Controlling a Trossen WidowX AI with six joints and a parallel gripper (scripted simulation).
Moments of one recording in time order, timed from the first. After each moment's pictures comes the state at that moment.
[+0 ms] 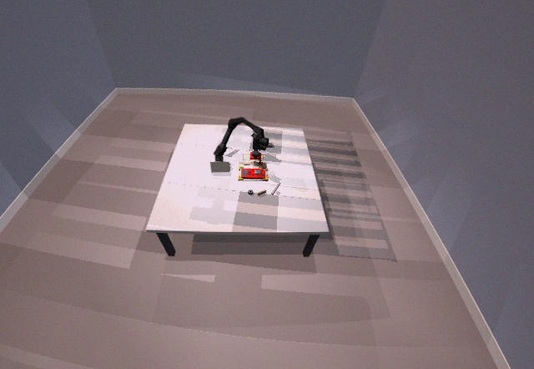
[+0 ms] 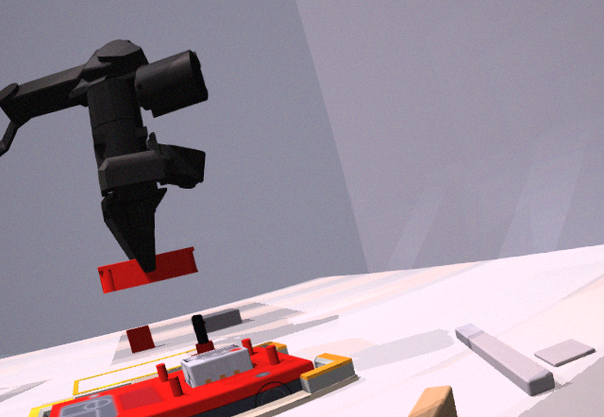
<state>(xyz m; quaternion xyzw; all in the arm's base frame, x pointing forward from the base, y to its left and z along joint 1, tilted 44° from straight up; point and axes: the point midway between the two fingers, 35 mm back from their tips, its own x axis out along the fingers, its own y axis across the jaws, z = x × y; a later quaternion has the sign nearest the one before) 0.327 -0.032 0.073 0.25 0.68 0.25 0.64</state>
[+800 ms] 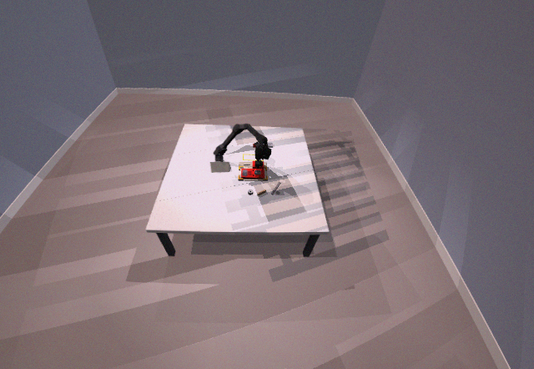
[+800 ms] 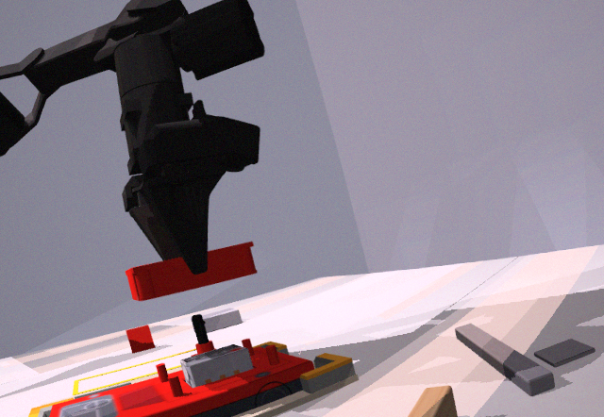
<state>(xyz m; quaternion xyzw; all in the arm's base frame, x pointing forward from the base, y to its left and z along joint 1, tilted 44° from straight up) 0.350 -0.099 -0.003 0.24 0.67 0.28 0.64</state>
